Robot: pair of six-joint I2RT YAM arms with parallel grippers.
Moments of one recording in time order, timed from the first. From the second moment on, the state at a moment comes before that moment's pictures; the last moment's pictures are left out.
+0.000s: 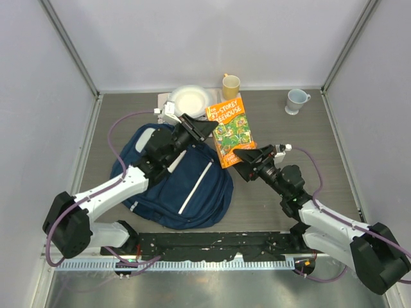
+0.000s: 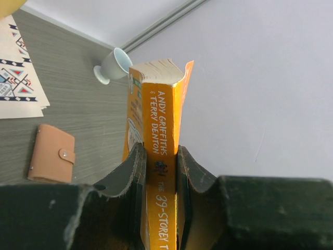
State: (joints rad) left arm -0.73 1.27 0.86 0.49 -0.06 -0.98; right arm 0.53 0.93 0.22 0.75 -0.20 1.55
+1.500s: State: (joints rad) left arm -0.72 1.09 0.65 0.59 -0.14 -1.12; right arm 0.75 0.97 0.24 0.99 0.13 1.35
